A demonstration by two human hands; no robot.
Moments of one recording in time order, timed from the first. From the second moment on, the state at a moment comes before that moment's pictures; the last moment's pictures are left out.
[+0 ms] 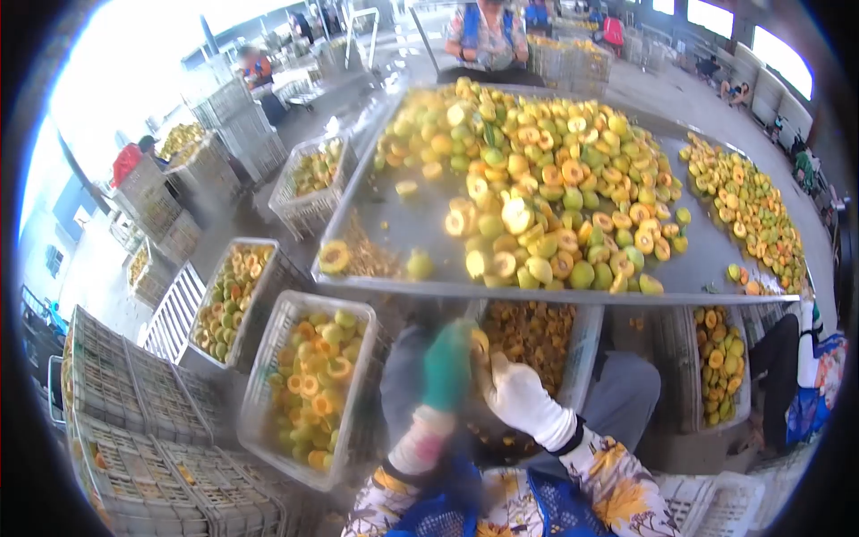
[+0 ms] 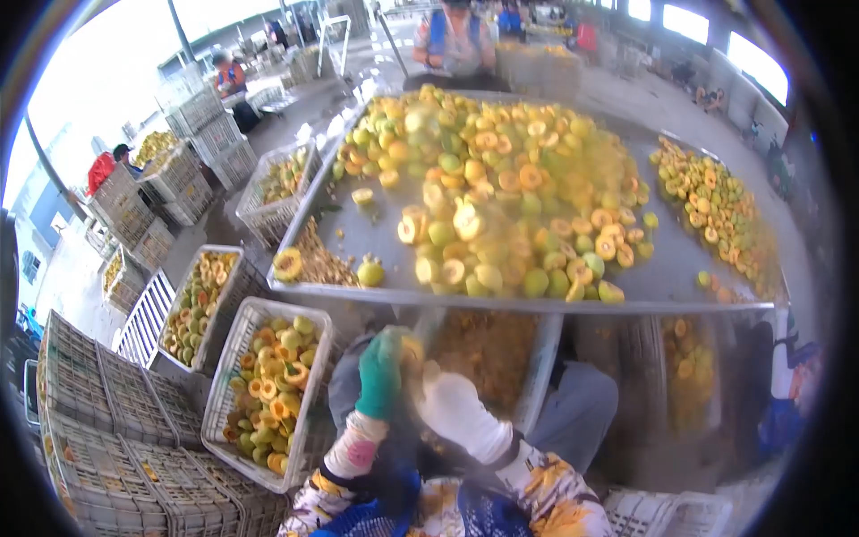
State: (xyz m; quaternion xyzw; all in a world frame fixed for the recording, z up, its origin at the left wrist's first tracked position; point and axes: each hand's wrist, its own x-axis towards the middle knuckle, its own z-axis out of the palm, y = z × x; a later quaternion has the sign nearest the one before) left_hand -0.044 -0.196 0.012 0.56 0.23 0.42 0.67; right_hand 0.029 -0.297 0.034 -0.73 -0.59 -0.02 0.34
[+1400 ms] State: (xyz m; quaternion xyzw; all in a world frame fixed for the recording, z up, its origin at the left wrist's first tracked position) left_hand -0.050 -0.186 -0.004 0.58 0.24 0.37 0.69; right_hand 0.034 -0.300 -0.004 -0.21 -0.02 0.83 0.52
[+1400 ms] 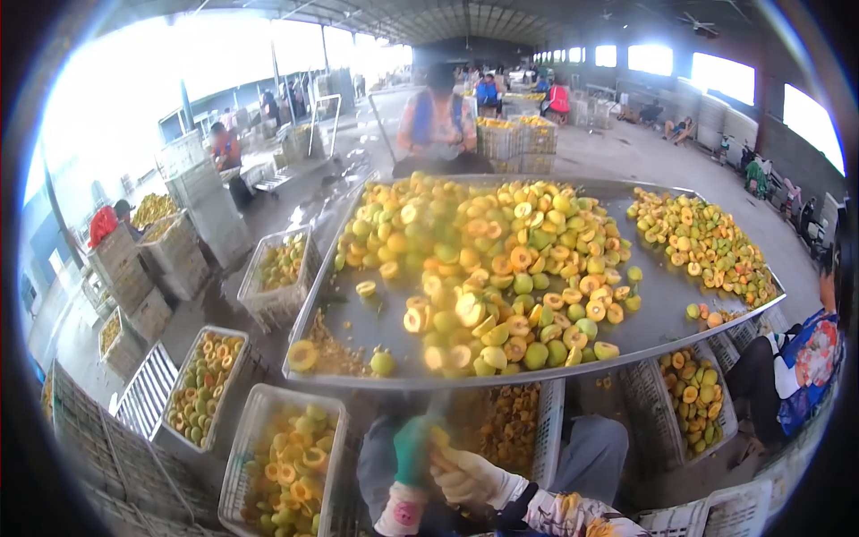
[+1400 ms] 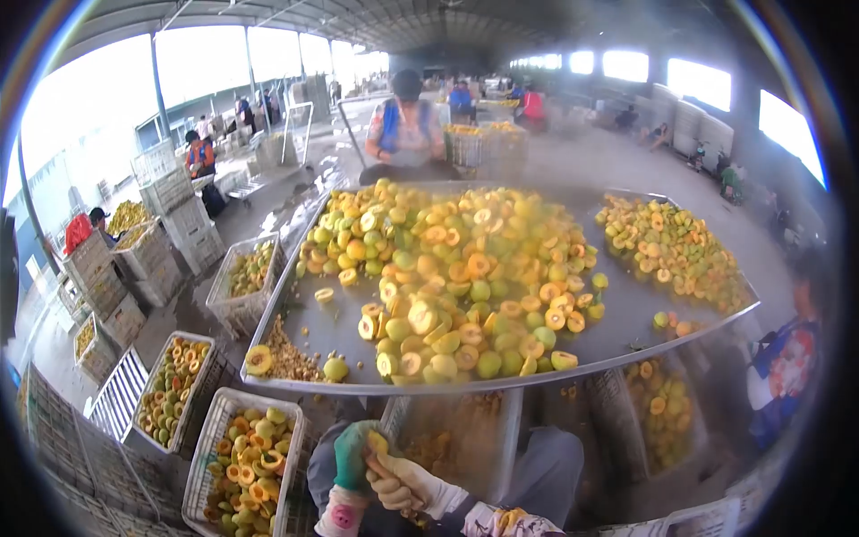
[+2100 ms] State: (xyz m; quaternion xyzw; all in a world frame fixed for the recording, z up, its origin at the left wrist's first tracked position) left_hand 0.013 0.019 -0.007 0.93 0.36 0.04 0.04; right_hand 0.090 -0.342 -0.115 -0.85 -0.42 0.17 0.25
